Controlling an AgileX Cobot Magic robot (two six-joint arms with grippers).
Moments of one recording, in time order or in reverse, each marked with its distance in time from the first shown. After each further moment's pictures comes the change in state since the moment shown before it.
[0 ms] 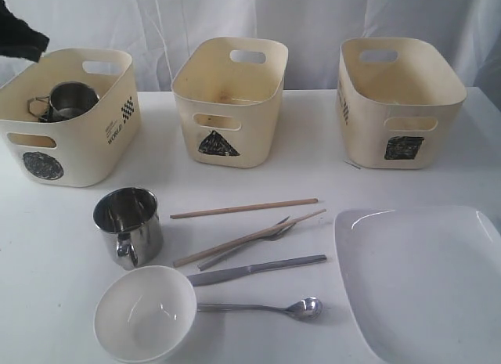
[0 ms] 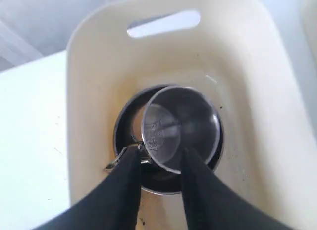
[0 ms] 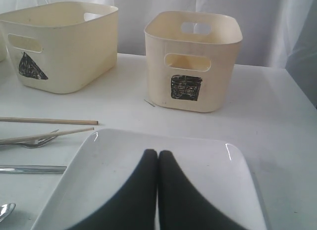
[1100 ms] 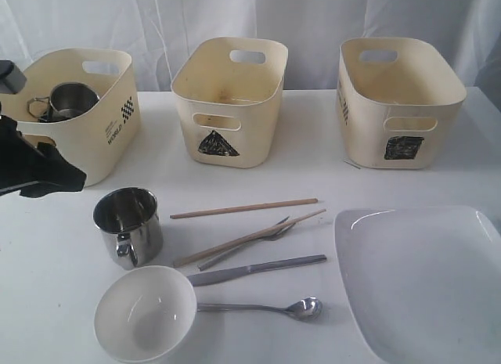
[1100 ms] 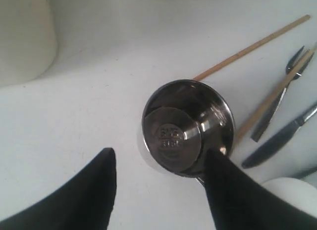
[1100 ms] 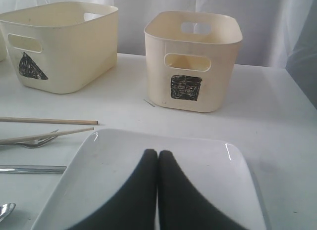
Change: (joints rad) left arm -0.173 -0.623 0.986 -0.367 -0.185 0.161; right arm 0.000 0.000 0.000 0.000 0.000 0.000
